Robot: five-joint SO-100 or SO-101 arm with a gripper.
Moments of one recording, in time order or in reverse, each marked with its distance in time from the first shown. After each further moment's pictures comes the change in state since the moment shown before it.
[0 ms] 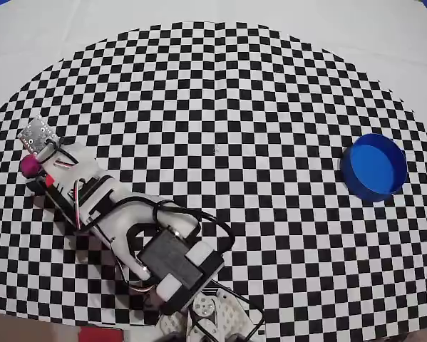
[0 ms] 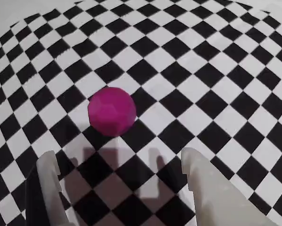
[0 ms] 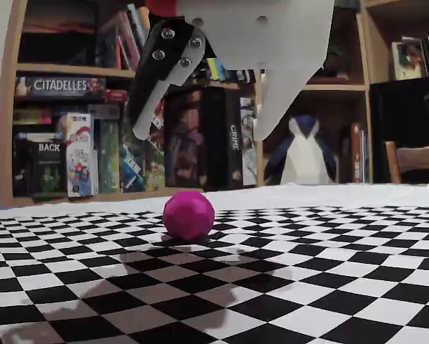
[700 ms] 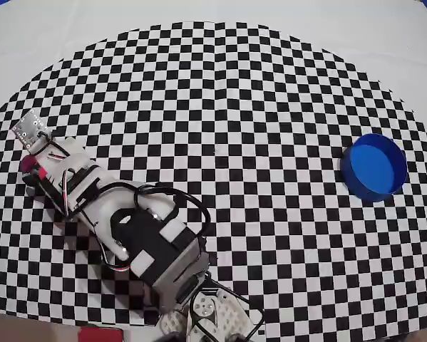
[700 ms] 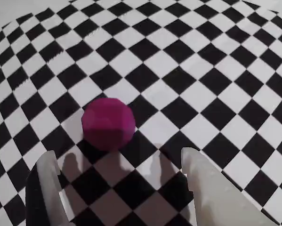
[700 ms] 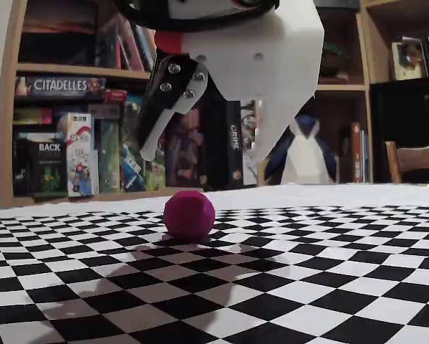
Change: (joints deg) arm 0.0 -10.7 -9.8 1.3 0.0
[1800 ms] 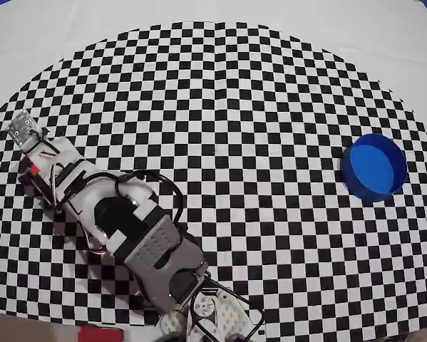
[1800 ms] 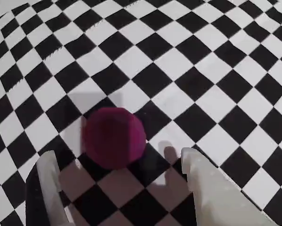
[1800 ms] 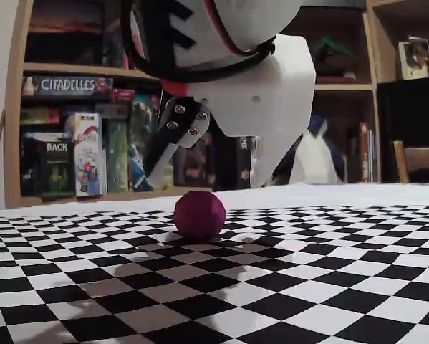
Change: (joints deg) arm -1.3 -11.7 -11.3 1.7 0.0
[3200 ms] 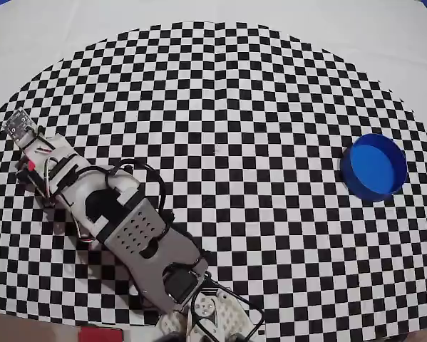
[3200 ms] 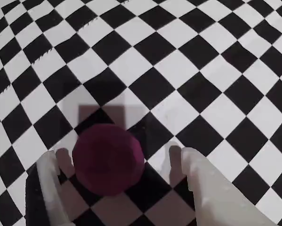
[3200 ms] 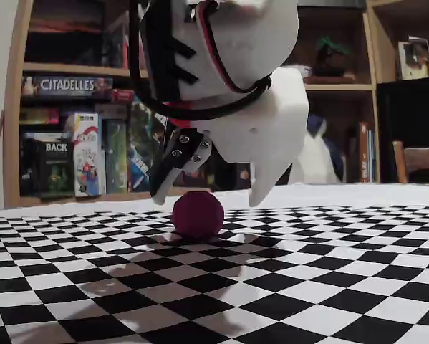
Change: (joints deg) arm 0.3 -10.6 -11.3 1.8 0.0
